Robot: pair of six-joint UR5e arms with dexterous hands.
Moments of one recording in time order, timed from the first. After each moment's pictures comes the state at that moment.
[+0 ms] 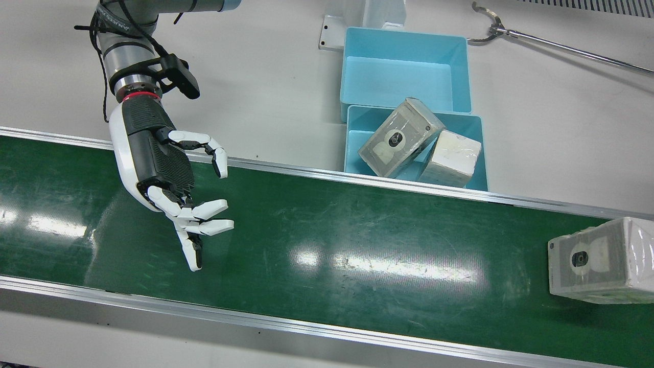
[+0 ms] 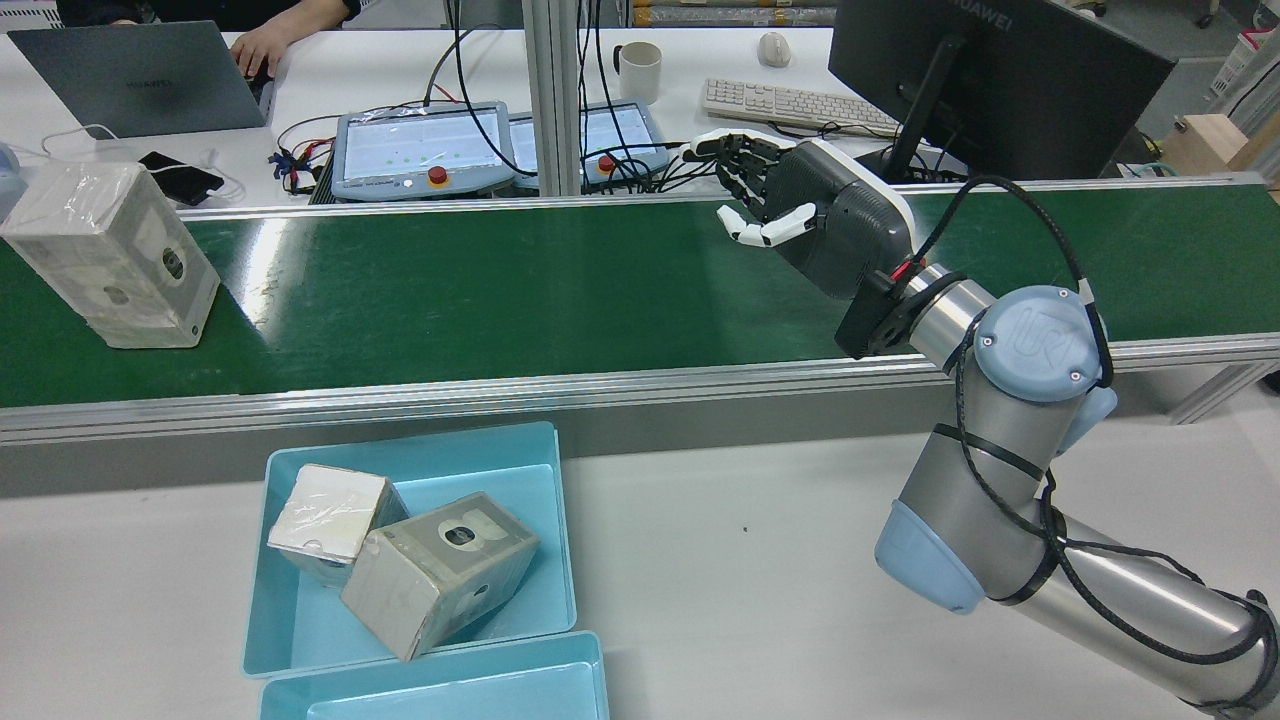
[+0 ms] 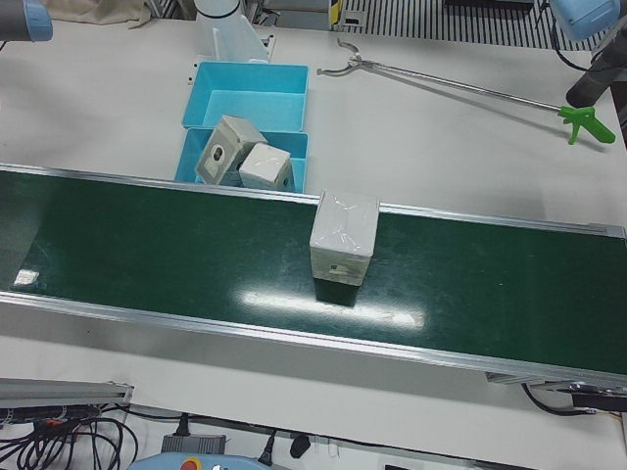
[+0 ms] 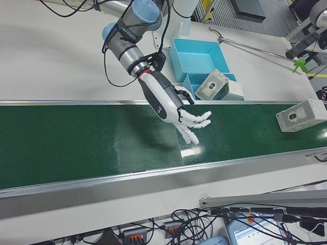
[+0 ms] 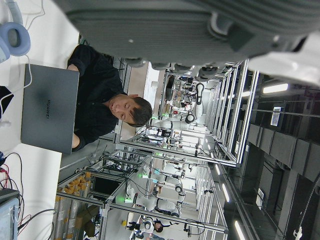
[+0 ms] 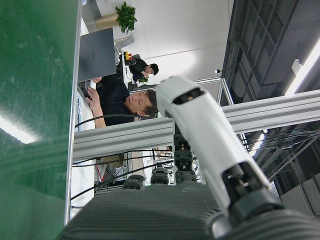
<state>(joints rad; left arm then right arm) -1.81 -1.79 -1.75 0.44 1.92 -0.15 0.82 -1.06 1.86 -3.57 -1.24 -0.03</state>
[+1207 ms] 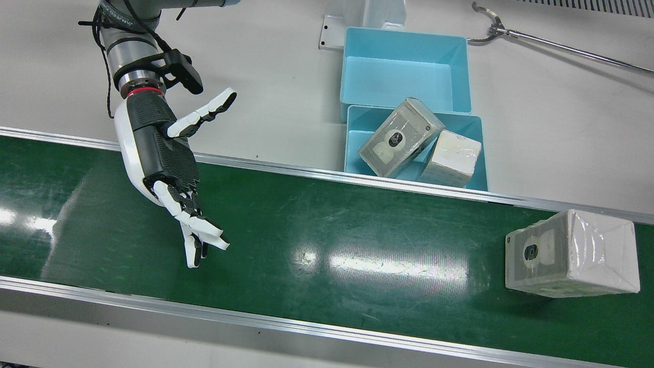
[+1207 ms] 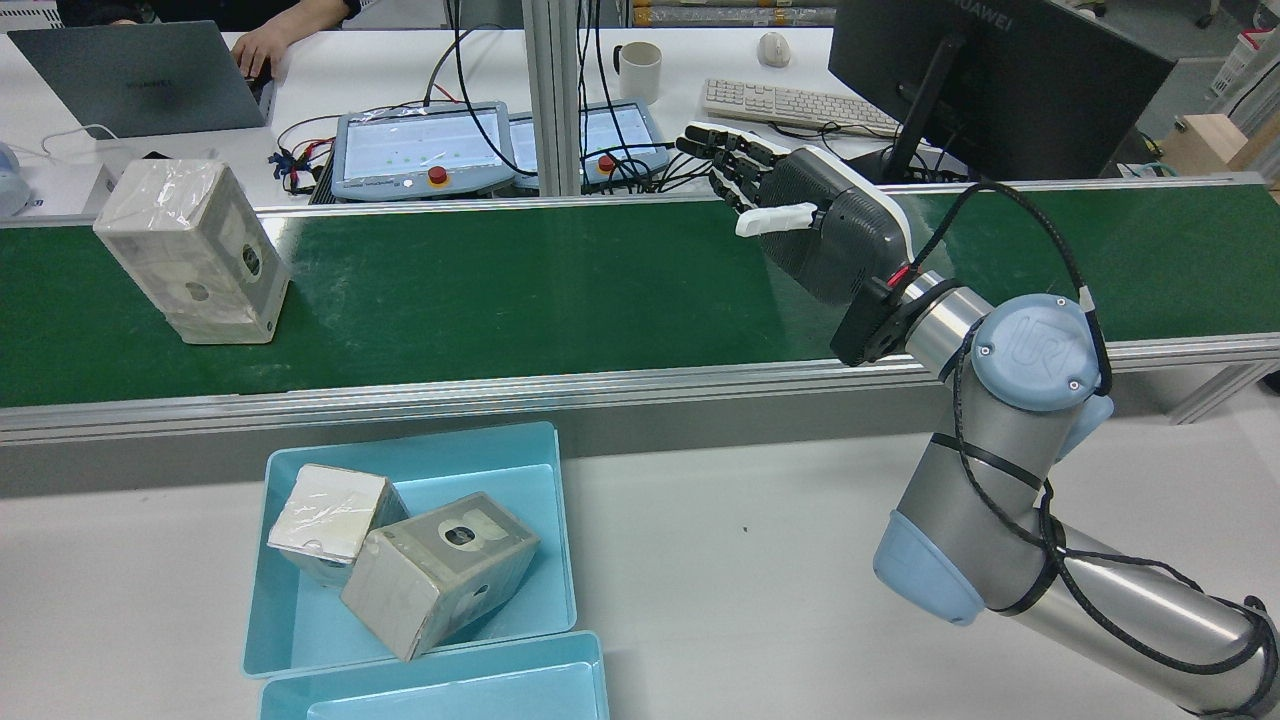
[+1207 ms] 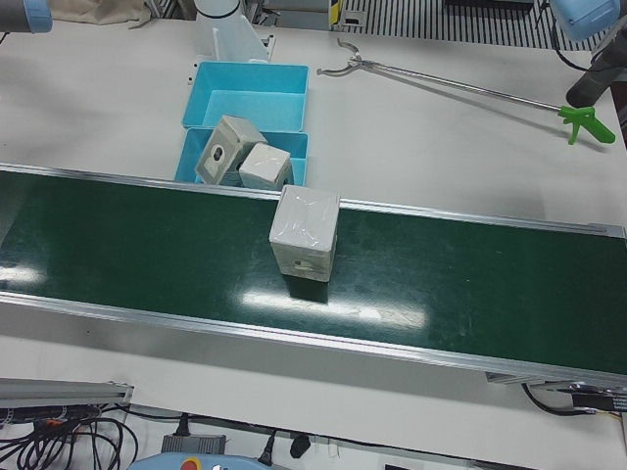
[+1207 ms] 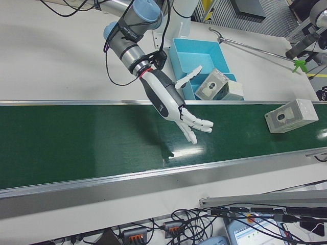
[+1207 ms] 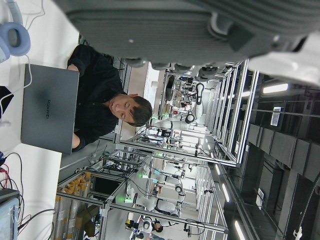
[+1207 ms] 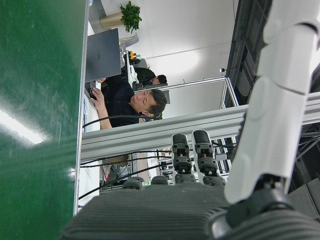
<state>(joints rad) -1.81 -1.79 -1.75 0.44 1.92 -0.15 0.81 -1.06 1.87 -3.57 -1.23 -0.01</state>
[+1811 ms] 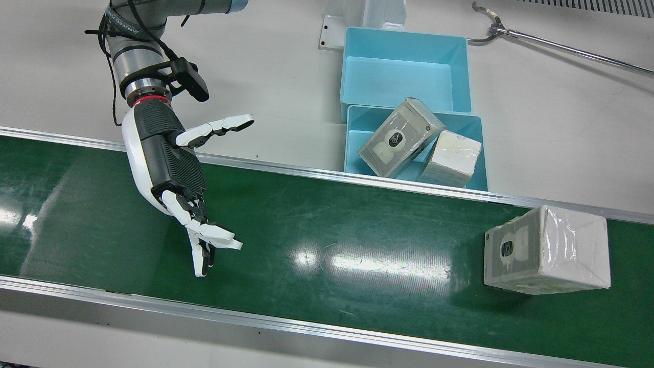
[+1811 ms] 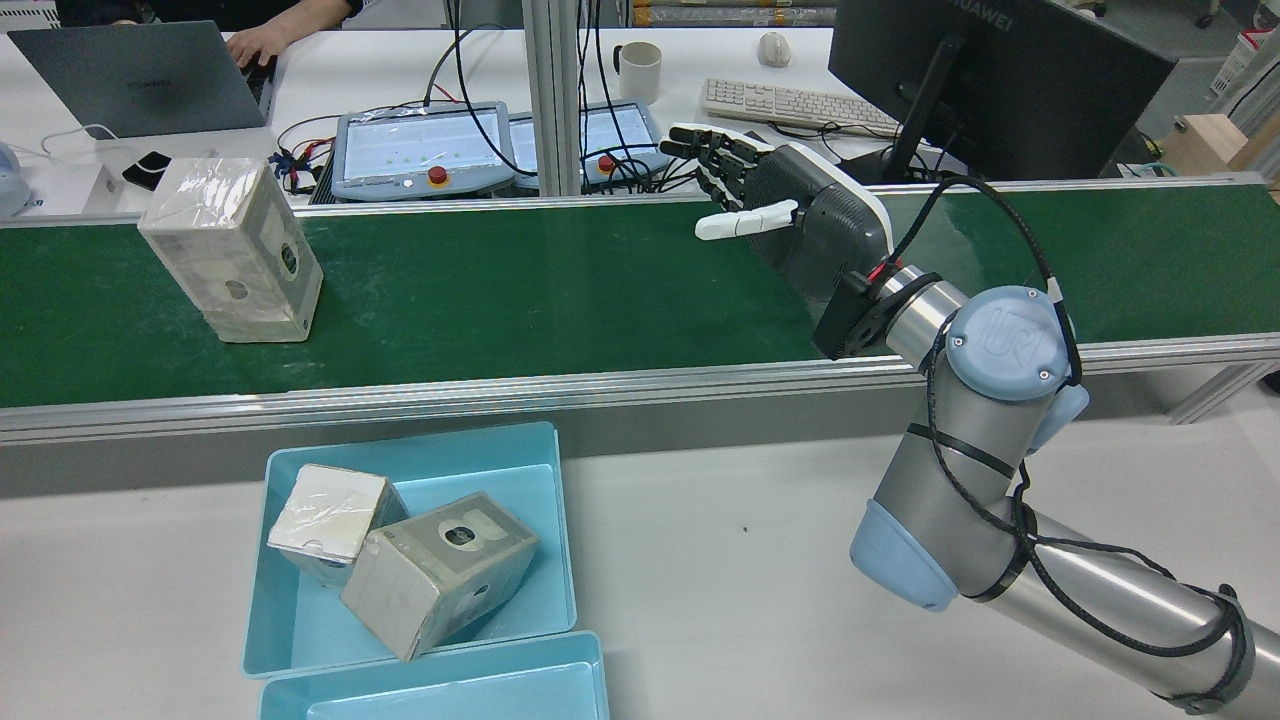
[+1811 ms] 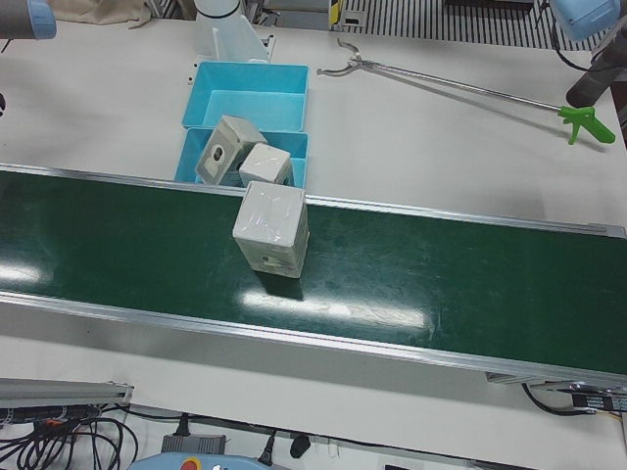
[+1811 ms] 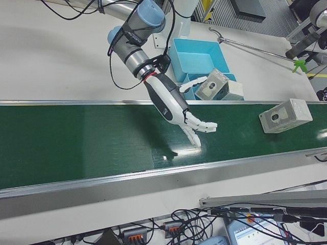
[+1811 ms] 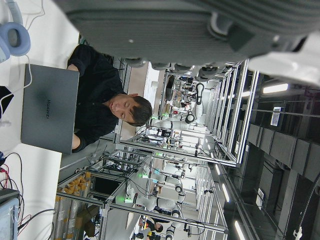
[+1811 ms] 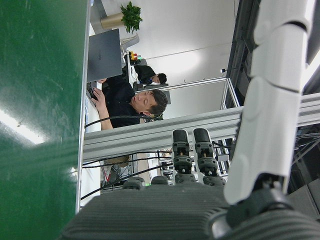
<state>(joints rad) -1.81 -1.79 -1.75 0.44 1.92 -0.15 0.80 -1.02 1.82 -3.56 -1.24 -0.02</state>
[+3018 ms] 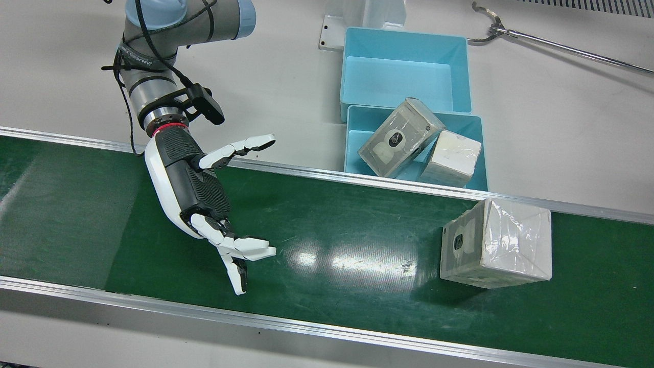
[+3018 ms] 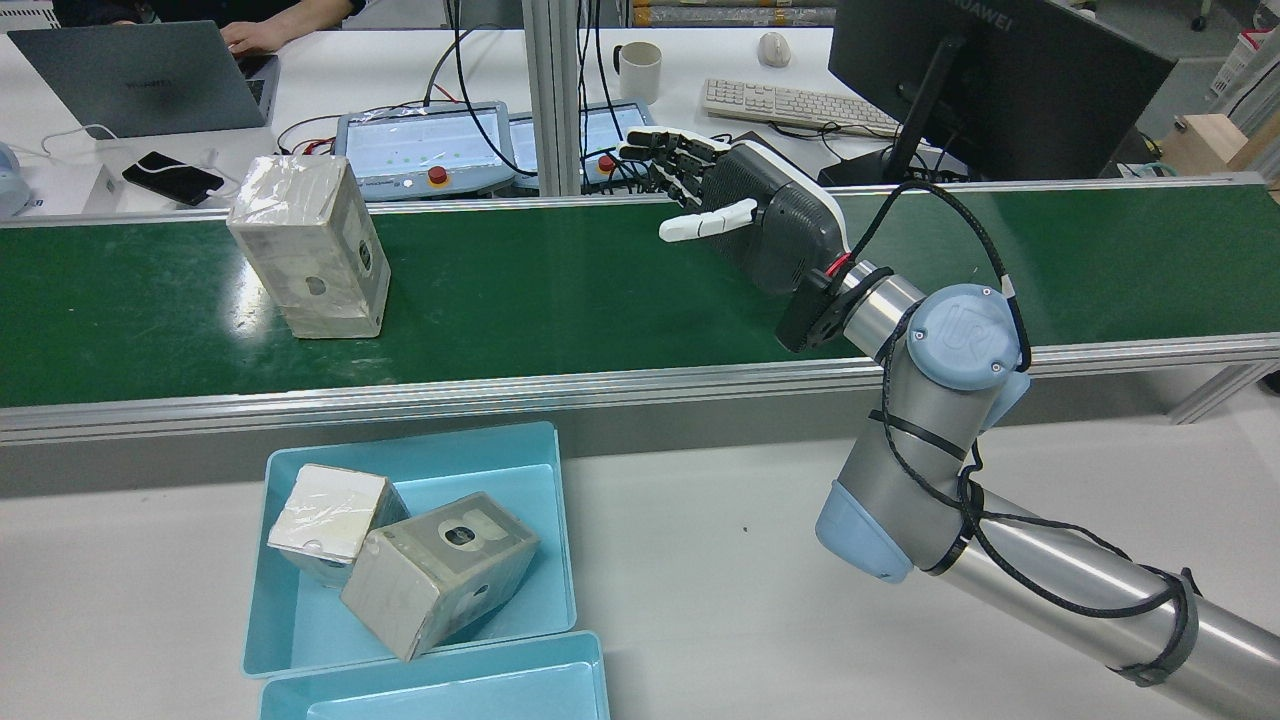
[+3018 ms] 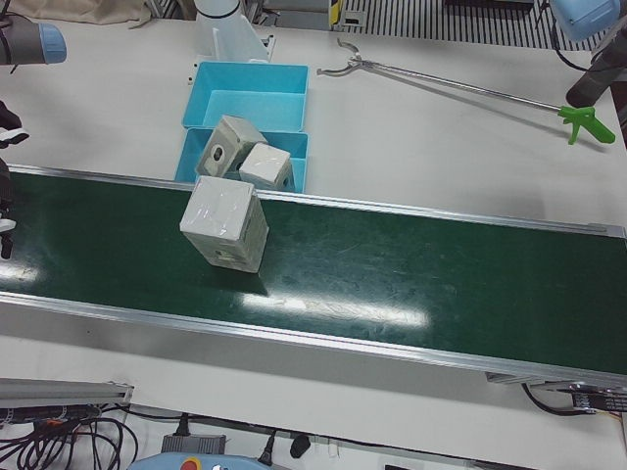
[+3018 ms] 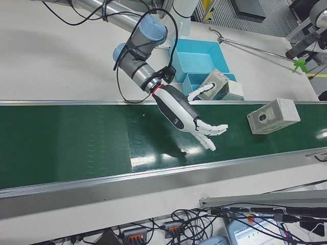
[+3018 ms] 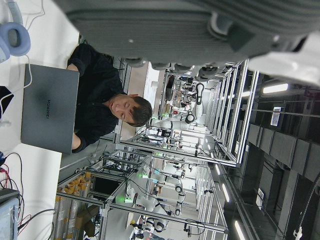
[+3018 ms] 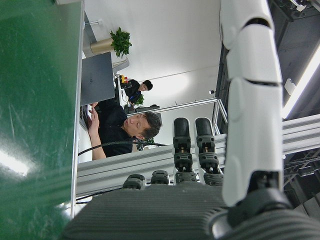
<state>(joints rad) -1.81 -1.79 -1.75 0.44 1.92 -0.15 0.80 -0.98 1.69 -3.37 -1.28 -0.02</state>
